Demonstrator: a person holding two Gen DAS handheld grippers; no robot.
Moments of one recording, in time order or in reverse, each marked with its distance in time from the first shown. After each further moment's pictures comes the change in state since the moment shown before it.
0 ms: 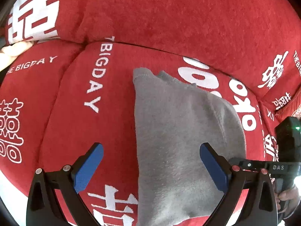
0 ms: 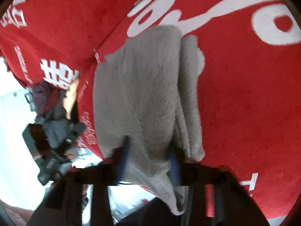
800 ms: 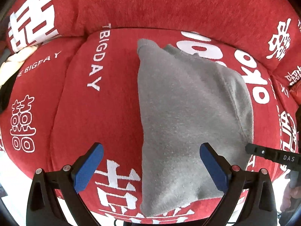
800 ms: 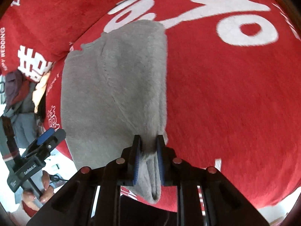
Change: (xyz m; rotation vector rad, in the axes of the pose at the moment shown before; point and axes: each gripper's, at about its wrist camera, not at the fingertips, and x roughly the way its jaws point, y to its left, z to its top) left arm 0.003 -0.035 -0.035 0.093 0.113 0.149; right arm -0.019 -0.022 -0.035 0.032 -0.034 -0.228
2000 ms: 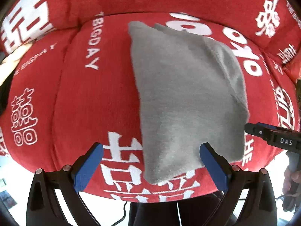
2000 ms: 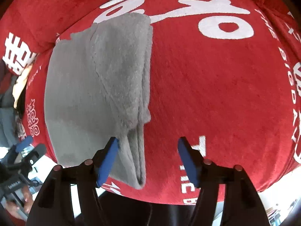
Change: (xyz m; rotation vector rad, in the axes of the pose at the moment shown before) left arm -0.013 -0.001 -0.031 0.099 0.111 -0.027; right arm -0.009 0.018 -0.030 -0.049 -0.028 -0.216
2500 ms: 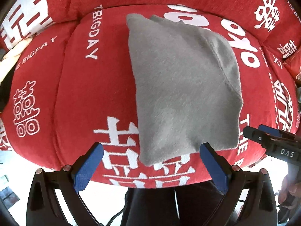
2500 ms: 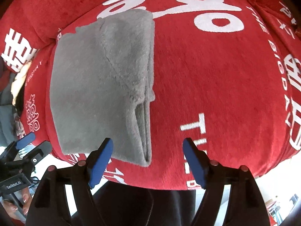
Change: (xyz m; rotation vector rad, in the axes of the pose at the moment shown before) left arm -0.017 -0.006 -0.010 -0.013 0.077 0.019; right arm -0.019 0.019 -0.027 0.022 0.032 -0.048
